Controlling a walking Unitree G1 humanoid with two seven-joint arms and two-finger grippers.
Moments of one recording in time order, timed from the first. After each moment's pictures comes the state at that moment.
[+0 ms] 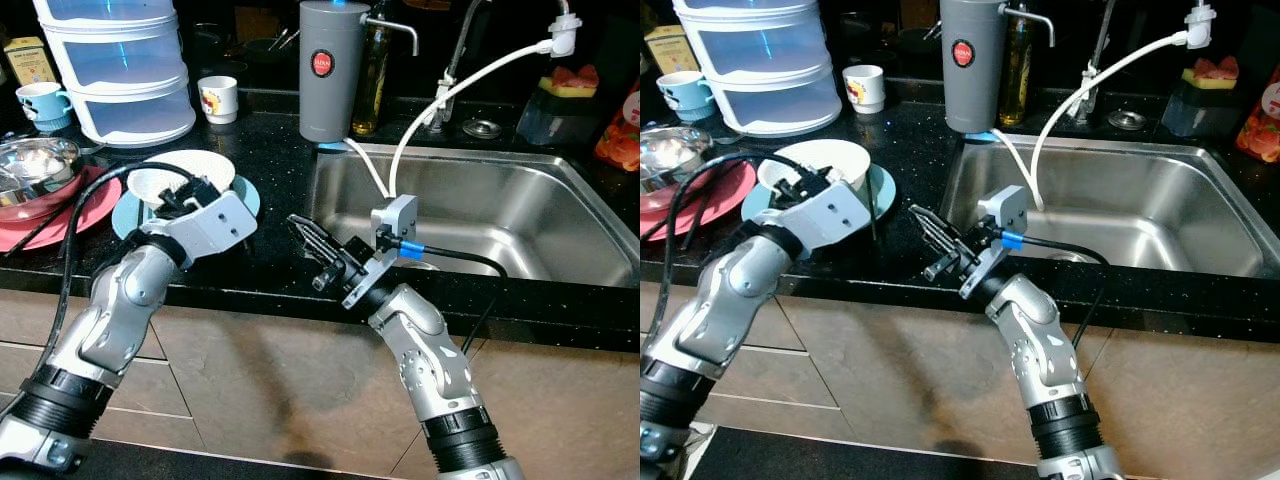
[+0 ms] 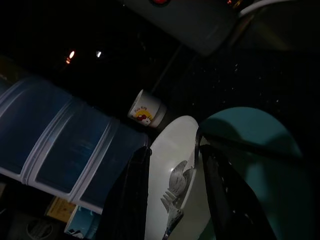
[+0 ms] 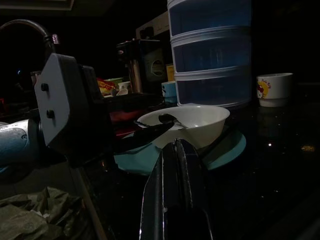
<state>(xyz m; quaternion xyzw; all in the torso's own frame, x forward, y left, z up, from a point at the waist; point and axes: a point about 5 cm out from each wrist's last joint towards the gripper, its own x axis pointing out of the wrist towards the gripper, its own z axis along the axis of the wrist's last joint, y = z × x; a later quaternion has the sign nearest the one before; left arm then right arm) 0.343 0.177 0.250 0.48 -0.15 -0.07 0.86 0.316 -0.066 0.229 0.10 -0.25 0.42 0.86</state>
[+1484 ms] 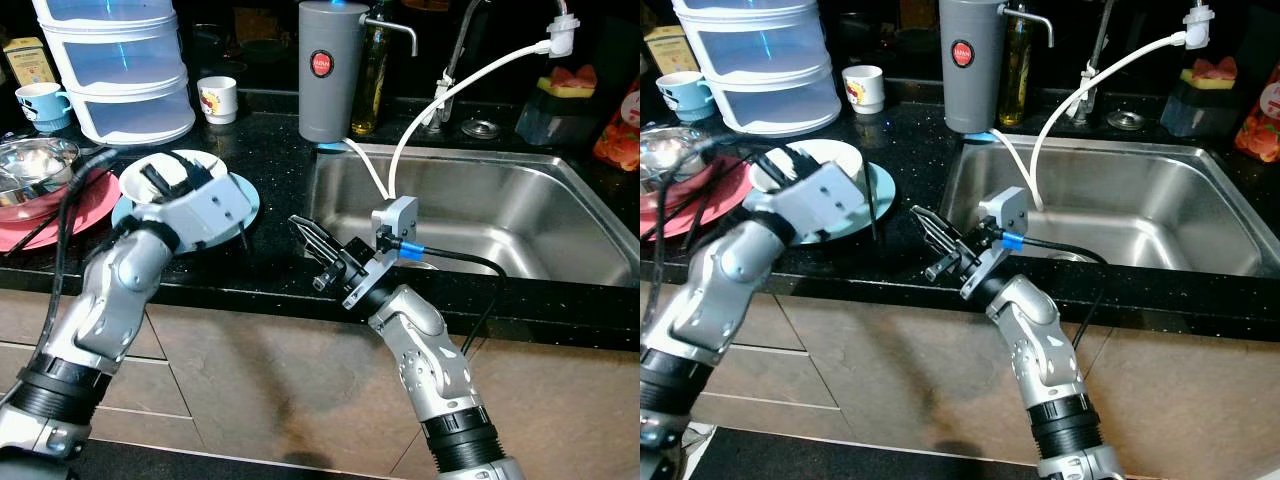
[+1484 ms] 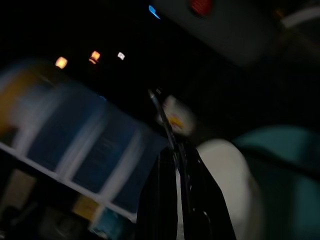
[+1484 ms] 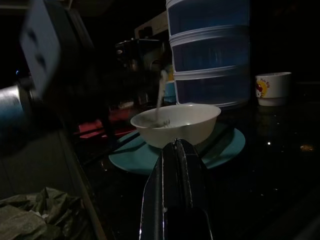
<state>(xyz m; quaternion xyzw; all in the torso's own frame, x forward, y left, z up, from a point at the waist) 0.342 0.181 0.286 0.47 -0.19 -0.02 0.86 0.317 -0.067 0.227 0.10 -0.25 0.42 0.87</state>
